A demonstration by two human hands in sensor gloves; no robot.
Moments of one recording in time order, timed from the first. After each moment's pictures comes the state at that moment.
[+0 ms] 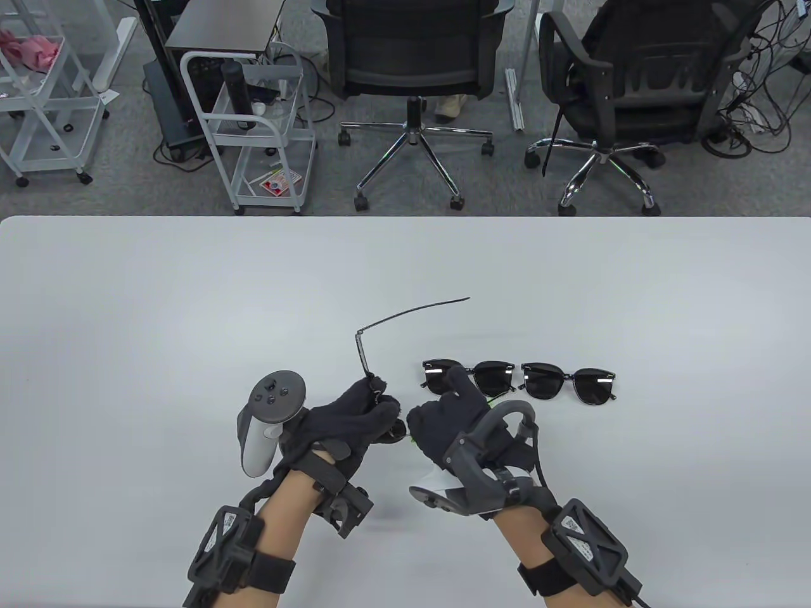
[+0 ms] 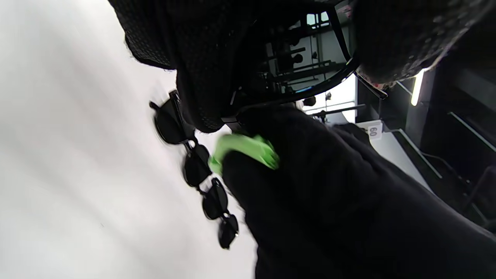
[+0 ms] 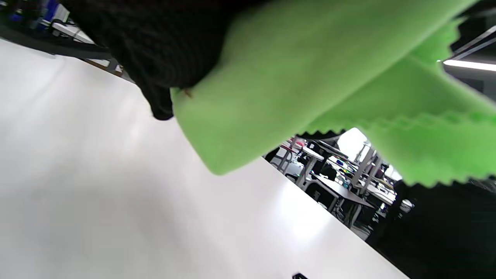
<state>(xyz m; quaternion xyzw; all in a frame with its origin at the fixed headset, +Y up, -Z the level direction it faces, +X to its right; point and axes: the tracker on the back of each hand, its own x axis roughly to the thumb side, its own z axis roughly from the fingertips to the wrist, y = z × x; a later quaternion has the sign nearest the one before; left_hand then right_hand) -0.158 -0.692 -0.282 -0.22 -0.08 0.59 0.77 0.021 -0.648 -0.226 -0.41 0.23 -0.87 0.14</state>
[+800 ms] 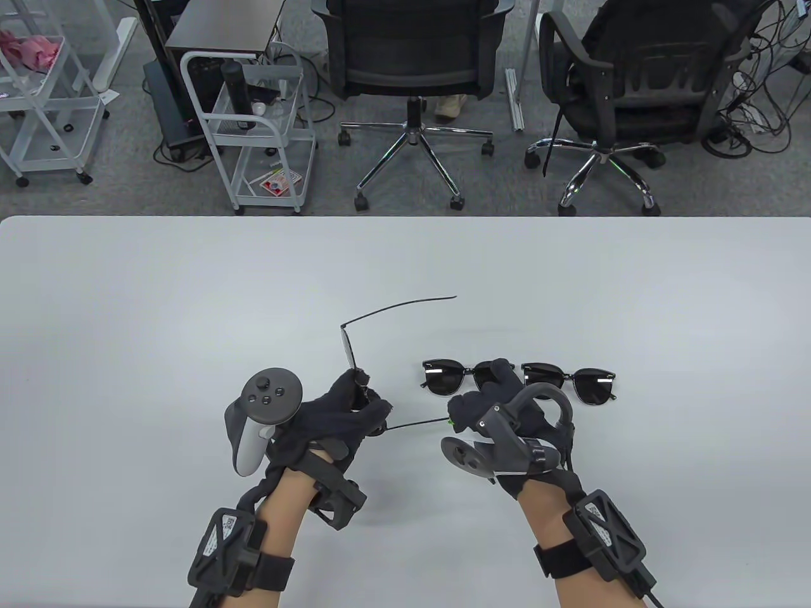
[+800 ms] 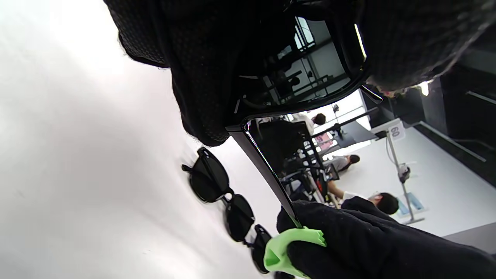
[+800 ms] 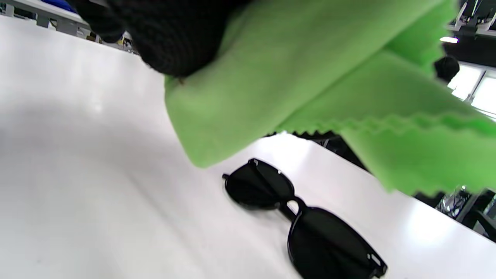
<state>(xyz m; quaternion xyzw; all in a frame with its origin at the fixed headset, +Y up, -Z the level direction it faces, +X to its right) -0.177 -0.683 -0.287 -0.14 -0.05 0.47 0.87 0.073 -0.672 -0.270 -0.32 0.09 -0.94 0.13</state>
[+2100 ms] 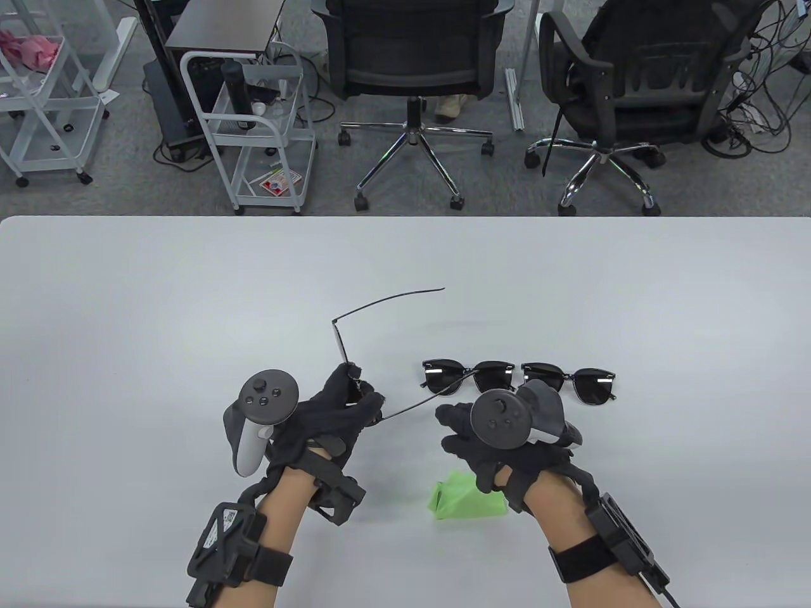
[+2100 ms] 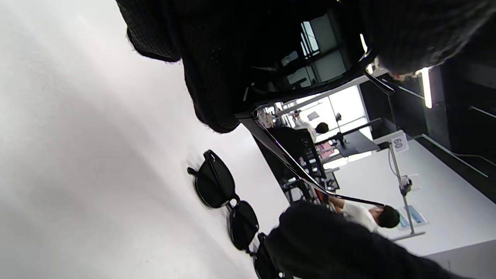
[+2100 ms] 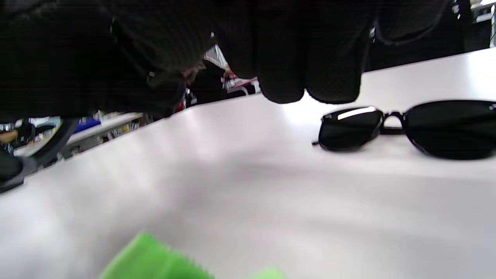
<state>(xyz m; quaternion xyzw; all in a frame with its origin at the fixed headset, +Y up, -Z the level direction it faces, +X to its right) -0.179 -0.698 -0.290 -0.14 -0.04 0.51 0.85 0.099 -0.677 -0.281 -0.27 -0.02 -0.94 -0.19</state>
